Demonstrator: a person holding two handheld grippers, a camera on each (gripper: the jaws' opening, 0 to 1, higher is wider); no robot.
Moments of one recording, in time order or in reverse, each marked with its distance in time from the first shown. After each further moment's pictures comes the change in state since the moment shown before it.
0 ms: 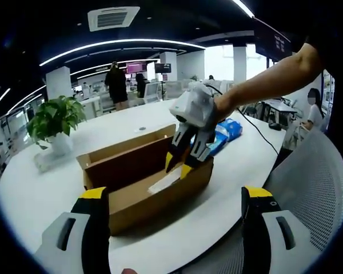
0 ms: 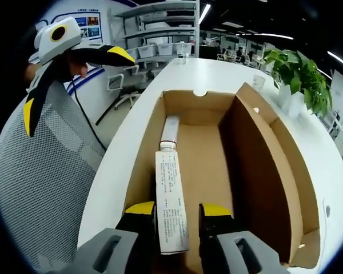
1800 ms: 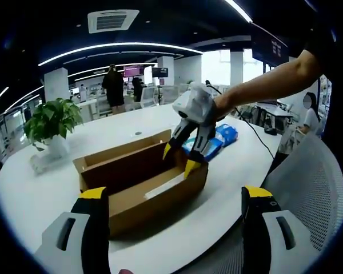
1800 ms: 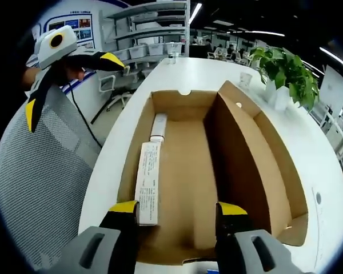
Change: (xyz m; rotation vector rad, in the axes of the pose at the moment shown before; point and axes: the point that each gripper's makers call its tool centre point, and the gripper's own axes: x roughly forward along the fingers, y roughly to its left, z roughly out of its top) left arm -0.001 -0.007 0.008 -0.010 -0.036 -0.035; right arm -0.036 -0.019 -0.016 0.046 0.006 -0.073
